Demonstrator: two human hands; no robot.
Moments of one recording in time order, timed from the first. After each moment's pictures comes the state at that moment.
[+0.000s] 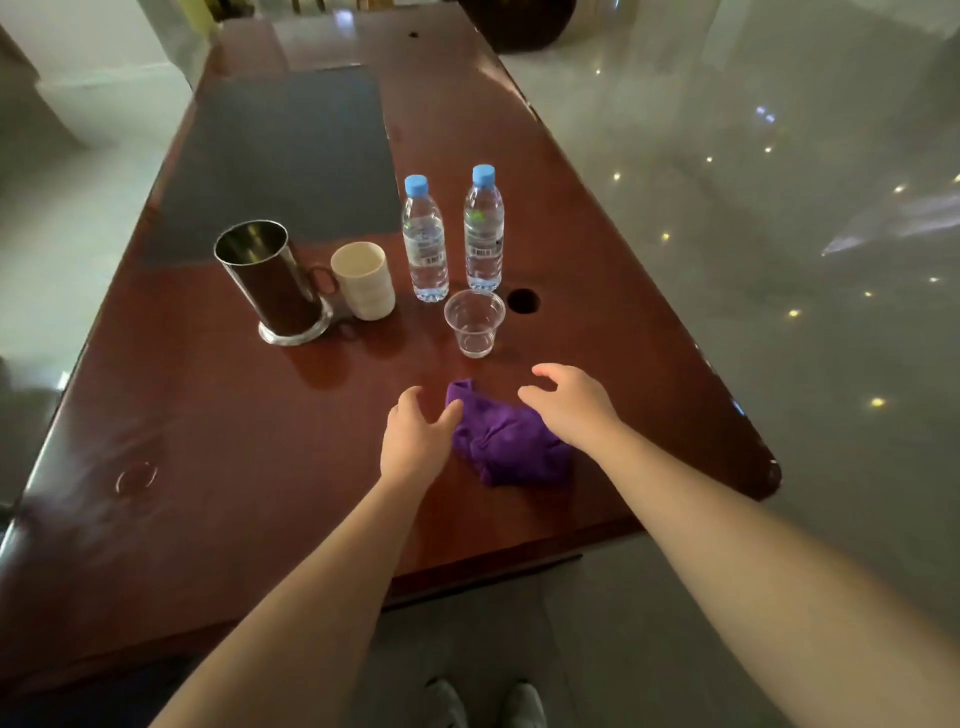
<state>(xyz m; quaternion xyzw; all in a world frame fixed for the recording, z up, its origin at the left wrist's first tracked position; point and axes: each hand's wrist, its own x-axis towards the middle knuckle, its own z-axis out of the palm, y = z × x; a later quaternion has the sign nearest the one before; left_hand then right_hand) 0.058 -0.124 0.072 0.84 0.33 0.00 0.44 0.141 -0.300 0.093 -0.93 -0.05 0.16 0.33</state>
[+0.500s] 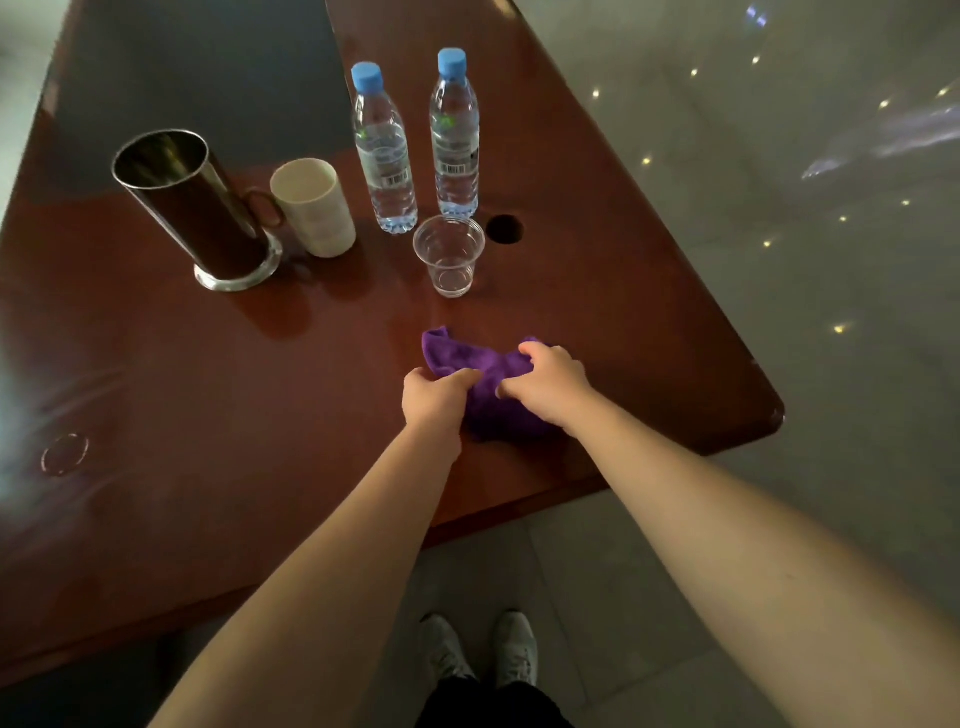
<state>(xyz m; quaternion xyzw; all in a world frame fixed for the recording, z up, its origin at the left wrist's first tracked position) 0.087 -0.164 0.023 0.57 0.48 -0.05 0.67 0.136 -0.293 0.033 -0.93 0.01 0.25 0.28</state>
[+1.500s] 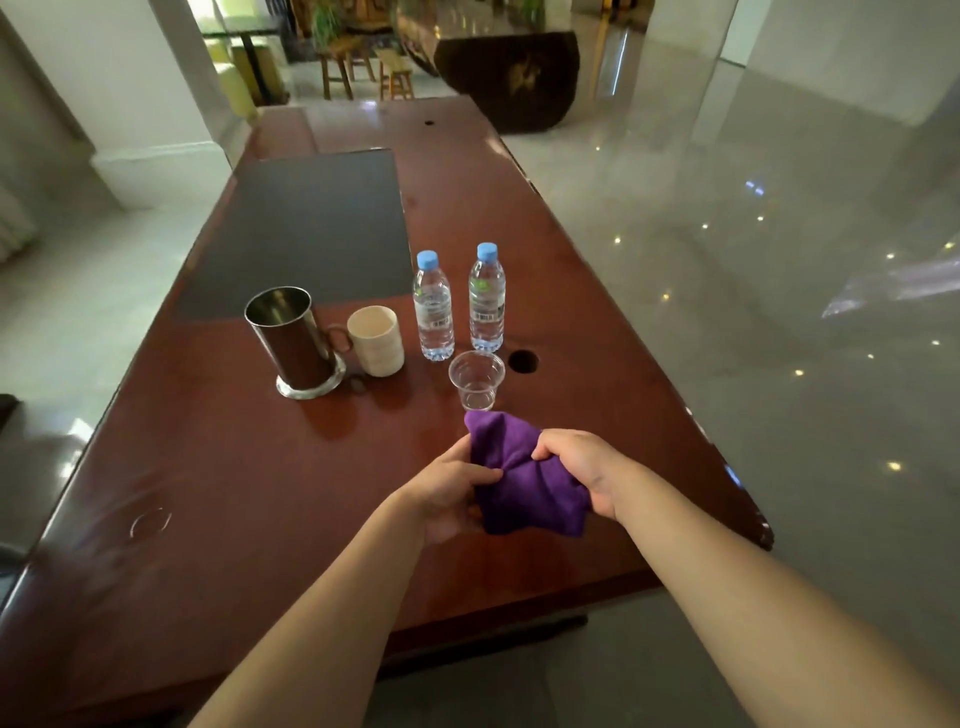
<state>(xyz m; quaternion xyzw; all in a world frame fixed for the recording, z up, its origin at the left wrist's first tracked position) 0.061 -0.144 0.116 0.53 0.22 -0.23 0.79 0.127 -0.313 0.136 -0.71 0.09 0.35 0.60</state>
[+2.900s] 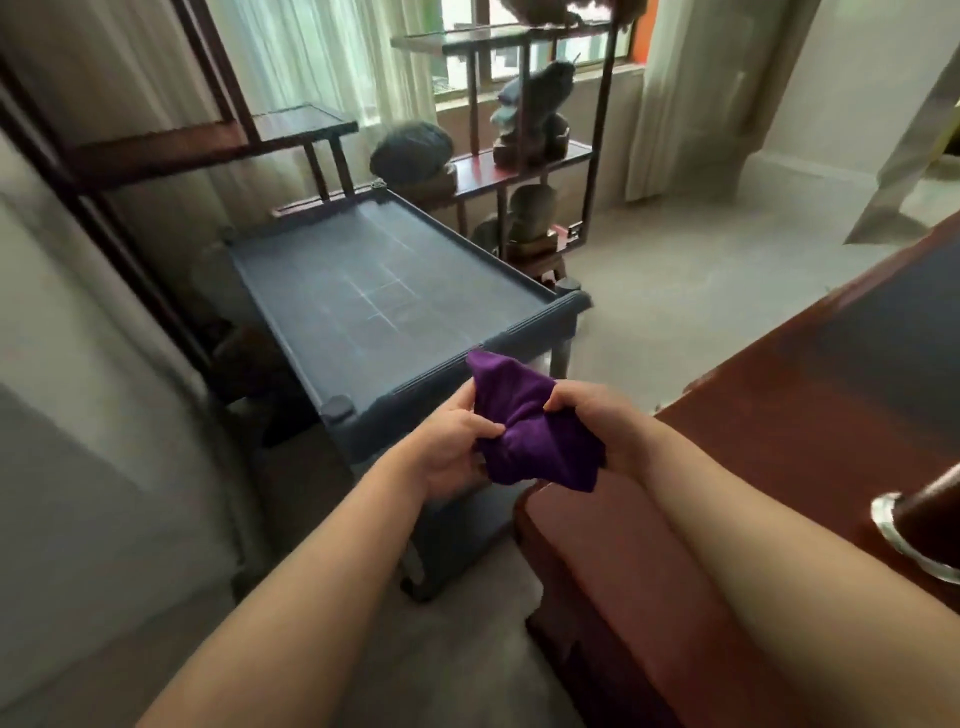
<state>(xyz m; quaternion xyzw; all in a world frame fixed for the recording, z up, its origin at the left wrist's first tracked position) -0.329 0.208 0.197 0.41 0.45 0.32 0.73 -0.150 0.211 0.196 -0.58 -0.37 0.62 0.37</state>
